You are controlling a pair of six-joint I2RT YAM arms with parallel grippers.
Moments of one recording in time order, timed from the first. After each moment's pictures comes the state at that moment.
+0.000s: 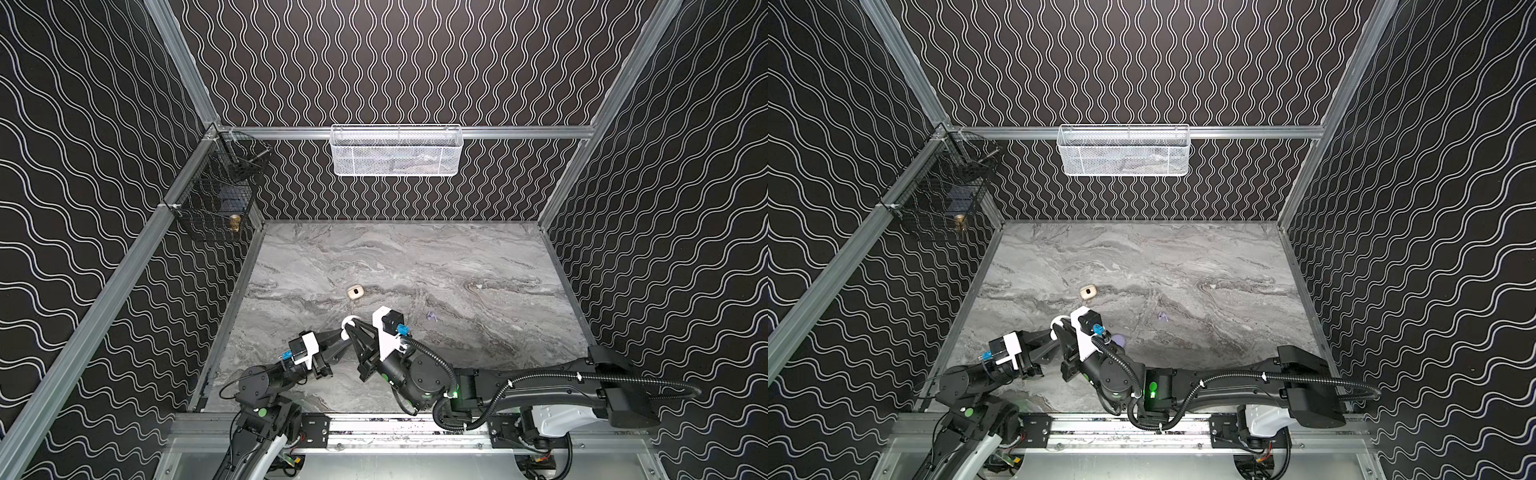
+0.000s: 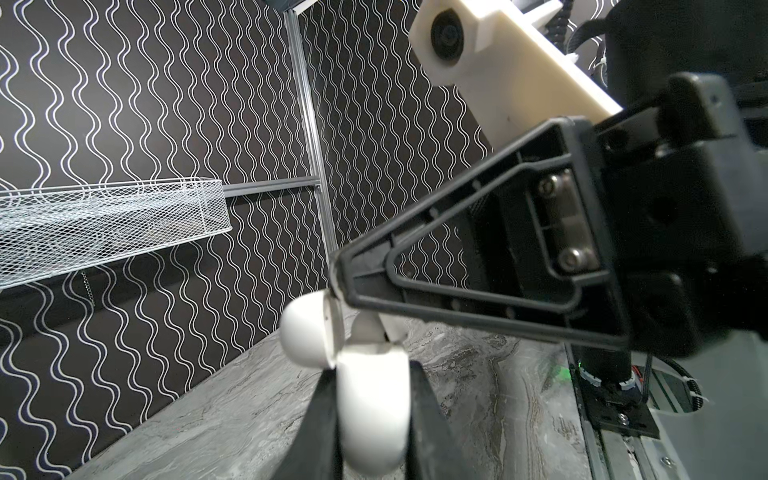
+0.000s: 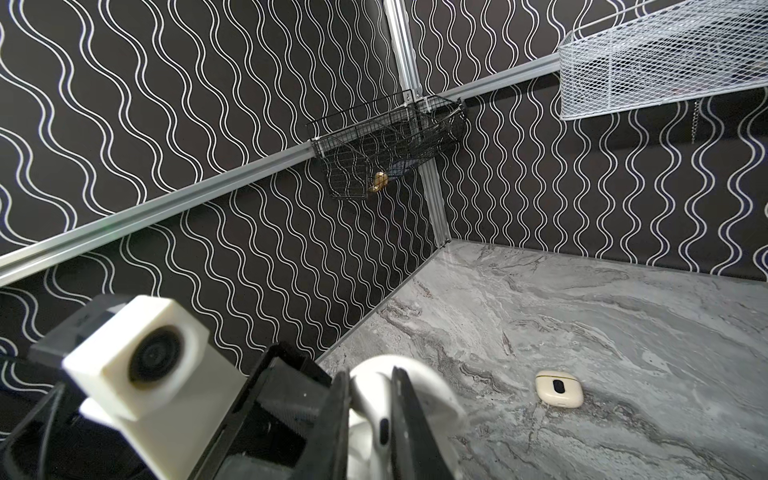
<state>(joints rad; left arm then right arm) -0.36 0.12 0.14 0.41 0.71 -0.13 1.53 1.44 0.95 0.59 0.68 0.24</state>
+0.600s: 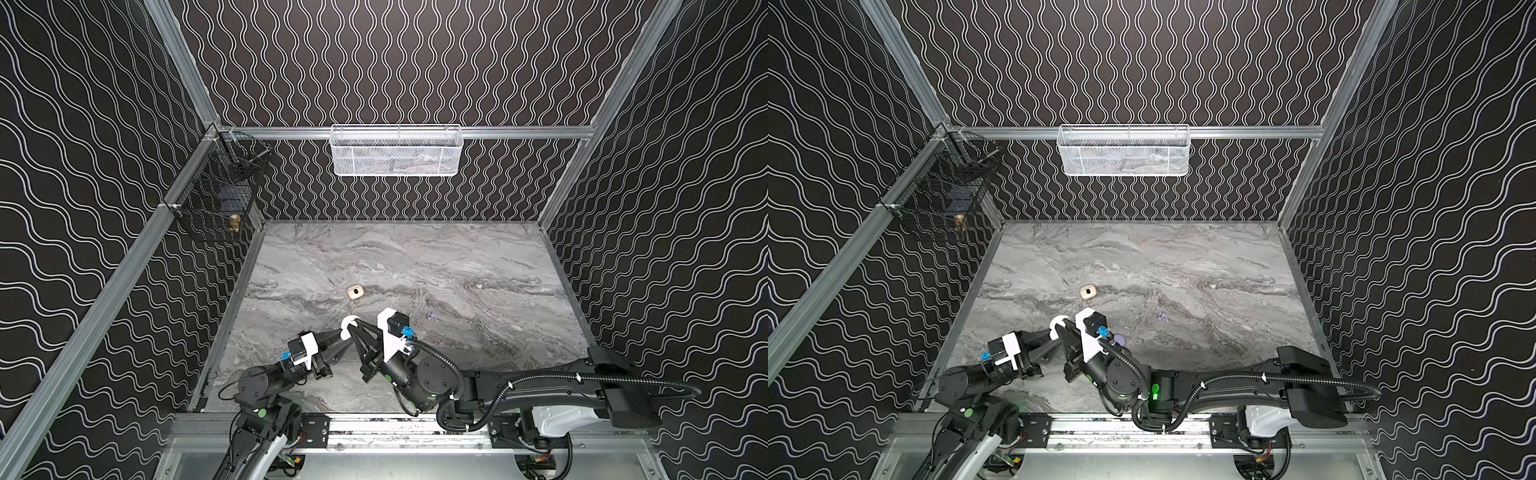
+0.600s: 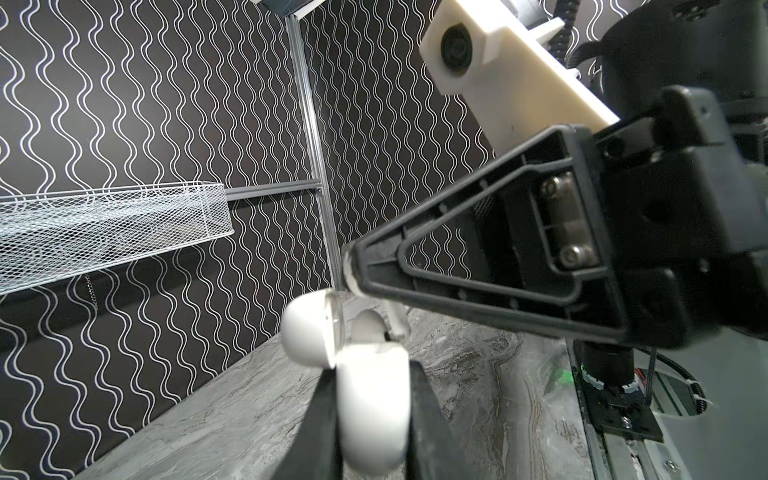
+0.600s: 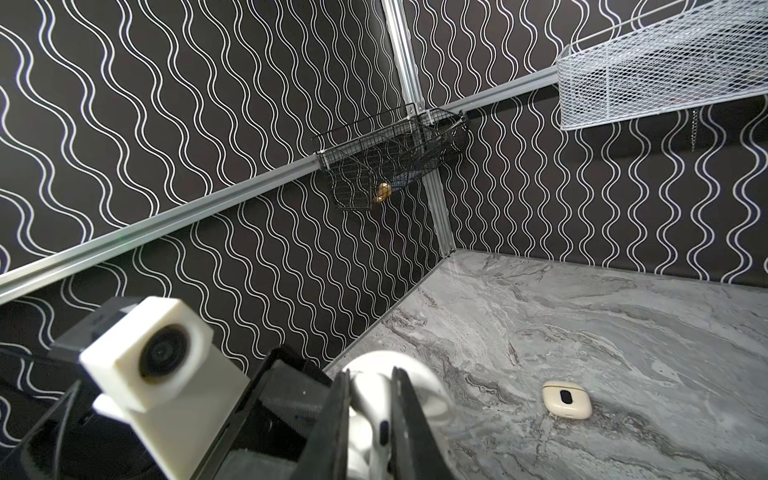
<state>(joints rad) -0.36 0.11 0.14 0.41 0.71 -0.13 1.53 1.44 0.91 0.69 0.67 0.22</state>
